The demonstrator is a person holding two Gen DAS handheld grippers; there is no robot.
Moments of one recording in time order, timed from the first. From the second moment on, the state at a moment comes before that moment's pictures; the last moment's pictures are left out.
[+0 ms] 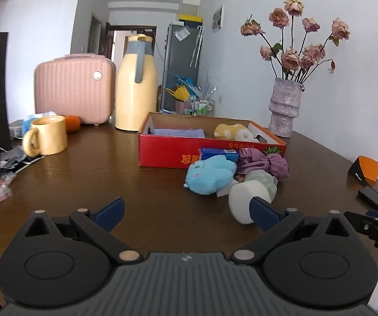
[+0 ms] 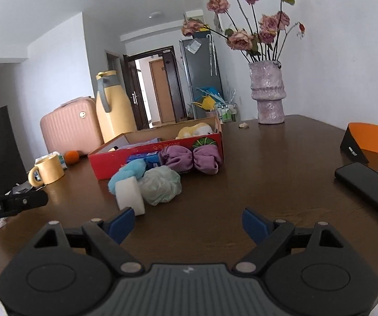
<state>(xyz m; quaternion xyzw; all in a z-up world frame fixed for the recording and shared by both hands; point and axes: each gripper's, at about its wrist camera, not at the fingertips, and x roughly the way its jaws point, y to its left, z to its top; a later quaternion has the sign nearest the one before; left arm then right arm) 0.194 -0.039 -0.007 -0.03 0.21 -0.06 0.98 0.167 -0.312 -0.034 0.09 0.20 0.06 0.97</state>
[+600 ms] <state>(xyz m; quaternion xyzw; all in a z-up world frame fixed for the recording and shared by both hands) 0.413 -0.148 -0.021 -0.05 0.35 -0.18 0.92 0.408 -0.359 -0.025 0.14 0.30 0.12 0.94</state>
